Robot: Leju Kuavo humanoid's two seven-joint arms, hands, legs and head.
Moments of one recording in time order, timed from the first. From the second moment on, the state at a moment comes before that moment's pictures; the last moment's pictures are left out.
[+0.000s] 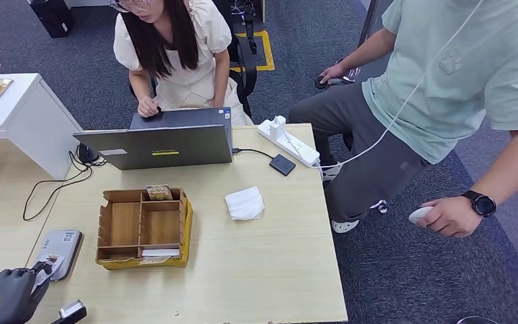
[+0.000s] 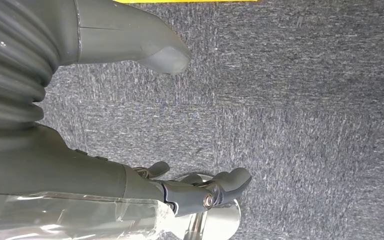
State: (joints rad) left arm 0.19 0.53 0.02 -1.13 -1.15 0.61 -0.17; right arm -0.05 -0.03 -0.84 -0.34 0.83 -0.23 -0.48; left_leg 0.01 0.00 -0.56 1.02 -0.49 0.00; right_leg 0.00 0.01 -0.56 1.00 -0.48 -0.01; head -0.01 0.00
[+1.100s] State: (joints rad) left arm 0.14 0.48 0.00 -1.03 -1.17 0.62 -0.16; right arm -0.05 -0.03 -0.85 -0.34 0.83 -0.23 -0.49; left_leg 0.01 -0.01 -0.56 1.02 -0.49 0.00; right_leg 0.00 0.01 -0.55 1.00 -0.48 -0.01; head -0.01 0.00
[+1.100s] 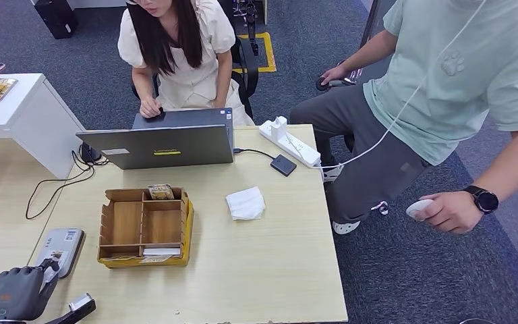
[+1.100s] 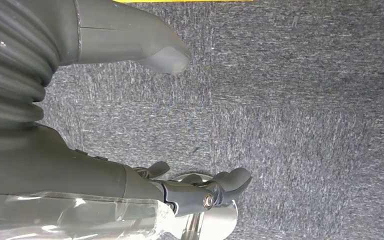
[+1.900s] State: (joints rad) left arm 0.10 0.48 0.02 -1.14 -1.08 0.63 -0.20; right arm -0.06 -0.03 -0.85 -0.34 0.85 -0.24 -0.48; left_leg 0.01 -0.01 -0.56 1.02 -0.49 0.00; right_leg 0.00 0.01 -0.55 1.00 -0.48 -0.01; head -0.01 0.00
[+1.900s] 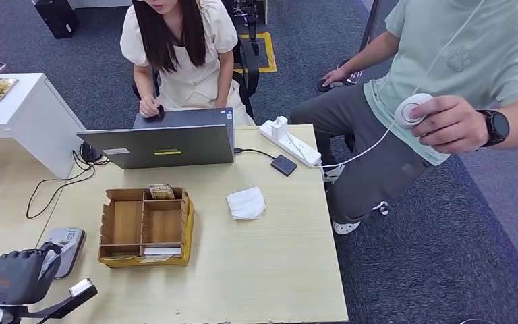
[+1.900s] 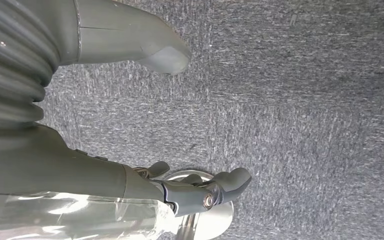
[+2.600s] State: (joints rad) left arm -0.30 0.53 0.02 -1.27 -1.03 0.57 -0.24; right arm -0.09 -0.01 -0.85 -0.34 0.86 -0.25 -0.47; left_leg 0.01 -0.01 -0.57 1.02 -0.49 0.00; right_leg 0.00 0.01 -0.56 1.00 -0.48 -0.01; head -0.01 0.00
